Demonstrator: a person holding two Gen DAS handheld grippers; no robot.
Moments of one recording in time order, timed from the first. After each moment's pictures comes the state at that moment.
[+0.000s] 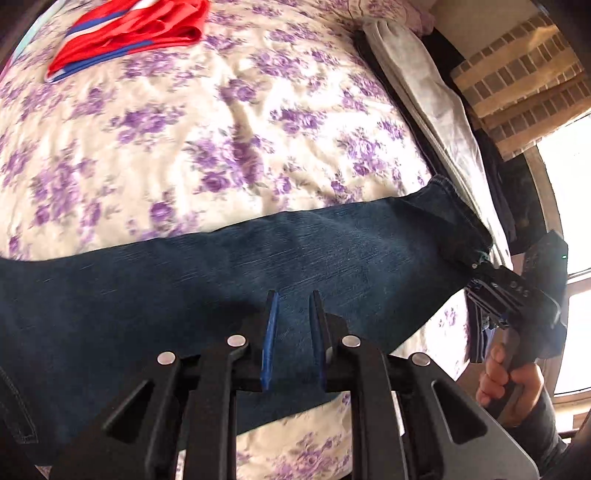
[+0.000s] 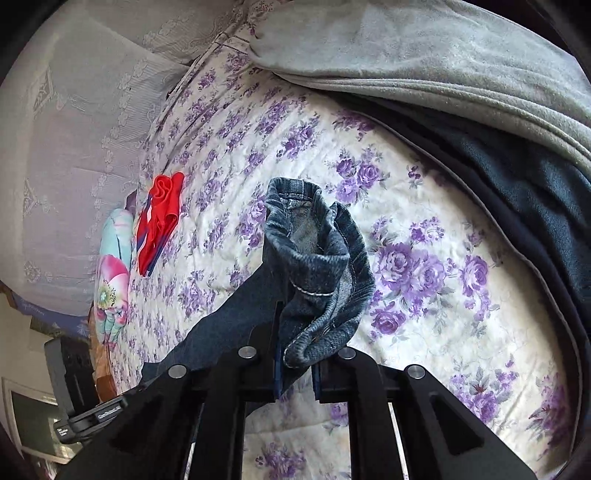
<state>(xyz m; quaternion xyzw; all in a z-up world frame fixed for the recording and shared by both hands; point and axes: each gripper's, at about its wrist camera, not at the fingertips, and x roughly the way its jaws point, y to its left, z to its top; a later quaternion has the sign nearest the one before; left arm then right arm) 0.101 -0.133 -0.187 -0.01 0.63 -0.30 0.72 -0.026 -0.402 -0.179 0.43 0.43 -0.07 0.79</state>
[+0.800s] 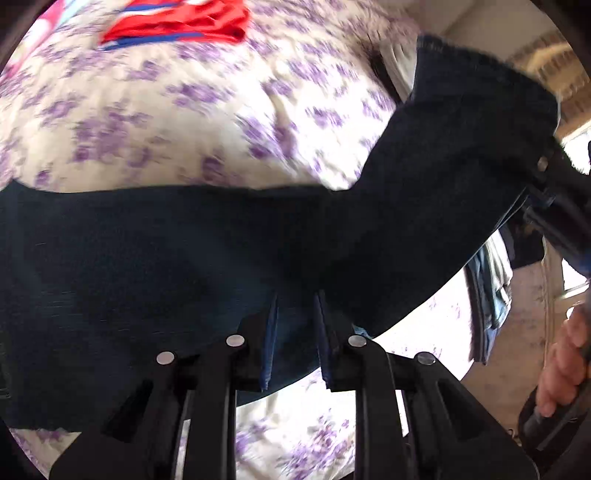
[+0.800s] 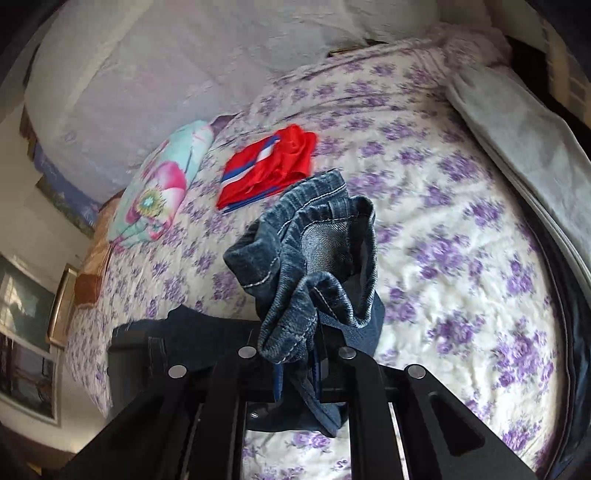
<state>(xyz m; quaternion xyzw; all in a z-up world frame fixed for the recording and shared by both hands) 0.062 -0.046 -0.171 -0.09 0.59 -0.27 0.76 0.055 -0.245 -0.068 0.20 0.46 0.07 0.86</state>
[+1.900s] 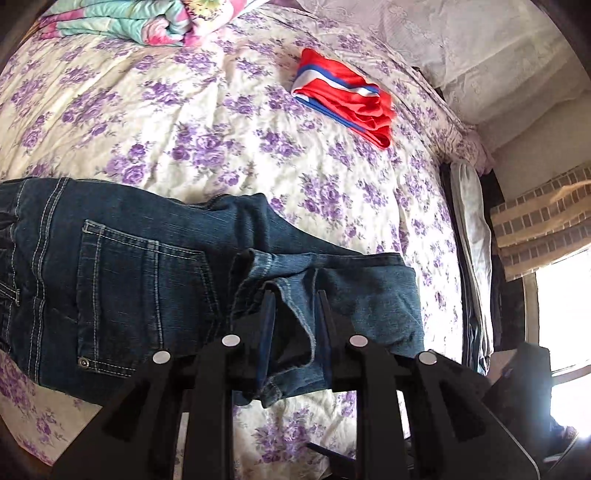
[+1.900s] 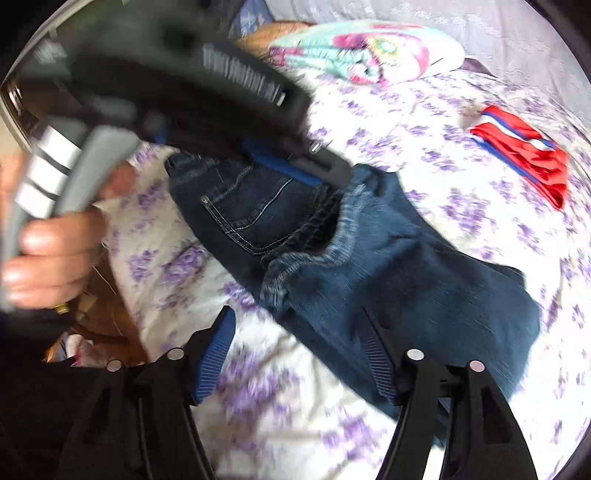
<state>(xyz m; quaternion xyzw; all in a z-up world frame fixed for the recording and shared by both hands) 0.079 0.145 -0.140 -0.20 0.57 -0.17 0.78 0.014 -0.010 -0.118 -0.10 0.50 0.34 0.79</state>
